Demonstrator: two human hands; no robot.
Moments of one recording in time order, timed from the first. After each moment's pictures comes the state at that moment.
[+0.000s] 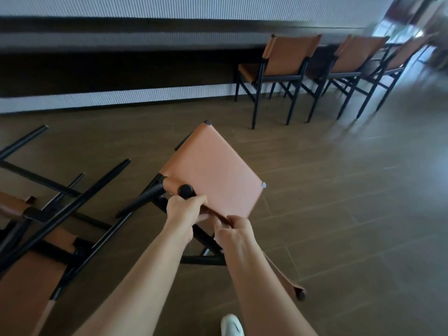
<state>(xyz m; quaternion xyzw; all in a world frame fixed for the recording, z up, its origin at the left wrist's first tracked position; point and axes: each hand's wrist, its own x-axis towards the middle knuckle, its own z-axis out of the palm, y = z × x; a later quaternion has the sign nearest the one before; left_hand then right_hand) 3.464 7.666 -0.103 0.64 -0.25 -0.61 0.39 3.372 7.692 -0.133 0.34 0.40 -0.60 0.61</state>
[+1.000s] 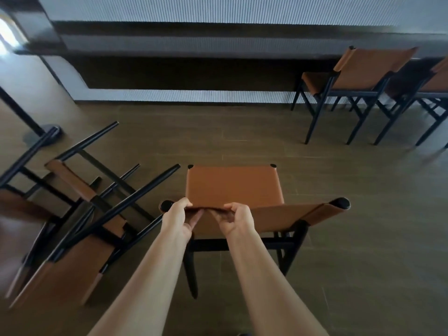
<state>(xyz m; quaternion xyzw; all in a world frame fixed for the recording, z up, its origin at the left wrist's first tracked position) 3.555 7.567 -0.088 0.59 0.06 -0.59 0.55 3.438 7.553 -0.100 0.17 0.45 -0.50 0.72</state>
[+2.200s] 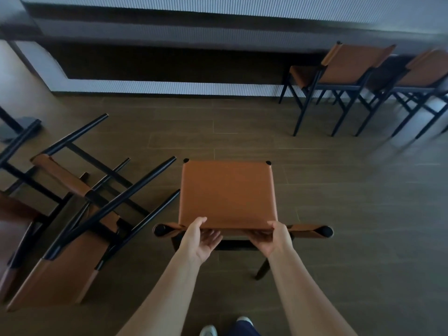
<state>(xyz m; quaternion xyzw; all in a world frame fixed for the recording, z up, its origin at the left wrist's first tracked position) 3.569 7.625 -0.139 0.55 0.10 -0.71 0.43 3.391 7.622 -0.150 0.15 0.56 -0.52 0.63</state>
